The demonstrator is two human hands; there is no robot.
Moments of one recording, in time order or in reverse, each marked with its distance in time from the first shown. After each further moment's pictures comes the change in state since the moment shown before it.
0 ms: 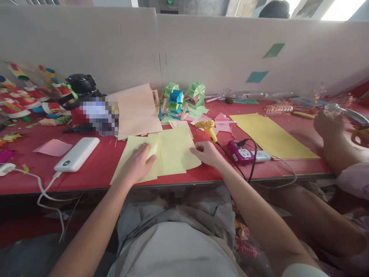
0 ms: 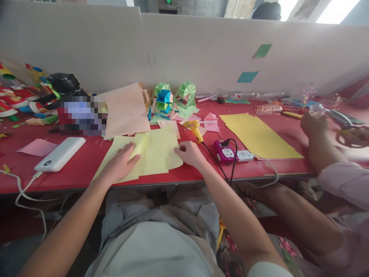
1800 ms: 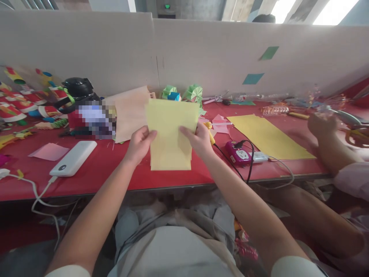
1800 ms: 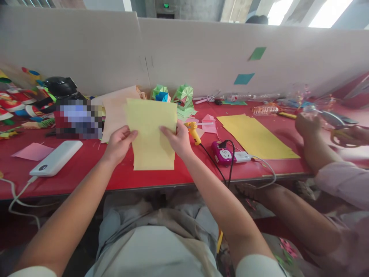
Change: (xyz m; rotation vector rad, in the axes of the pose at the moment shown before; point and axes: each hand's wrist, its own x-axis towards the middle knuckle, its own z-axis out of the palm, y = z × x) left_hand 0.059 0.034 -0.024 -1.191 0.254 0.090; right_hand 0.039 -0.050 0.008 0.710 0.299 -0.184
